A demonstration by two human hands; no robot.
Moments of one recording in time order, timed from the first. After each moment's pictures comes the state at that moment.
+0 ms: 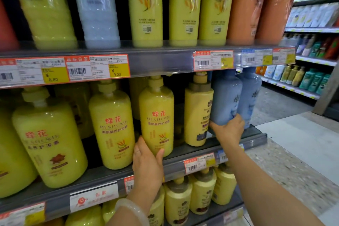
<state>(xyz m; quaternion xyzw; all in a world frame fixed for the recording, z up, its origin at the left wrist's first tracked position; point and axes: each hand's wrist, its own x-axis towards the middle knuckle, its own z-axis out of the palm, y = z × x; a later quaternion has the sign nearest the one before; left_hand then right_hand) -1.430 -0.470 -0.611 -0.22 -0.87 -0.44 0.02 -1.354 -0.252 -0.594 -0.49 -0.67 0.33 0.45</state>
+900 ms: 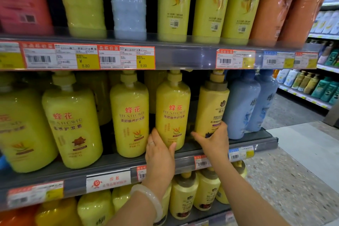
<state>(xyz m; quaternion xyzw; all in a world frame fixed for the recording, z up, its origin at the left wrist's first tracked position) -1.429 -0.469 -0.611 -0.22 -0.87 -0.44 0.01 -1.376 -0.319 -0.618 -0.40 -0.76 0.33 0.40</state>
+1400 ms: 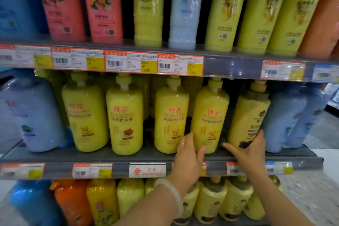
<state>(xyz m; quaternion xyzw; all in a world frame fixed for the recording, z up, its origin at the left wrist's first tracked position) -1.432 -0.504 -0.604 -0.31 -0.83 -0.46 -0.02 -1.367 -0.320 -0.616 -0.36 -0.78 0.32 0.40</state>
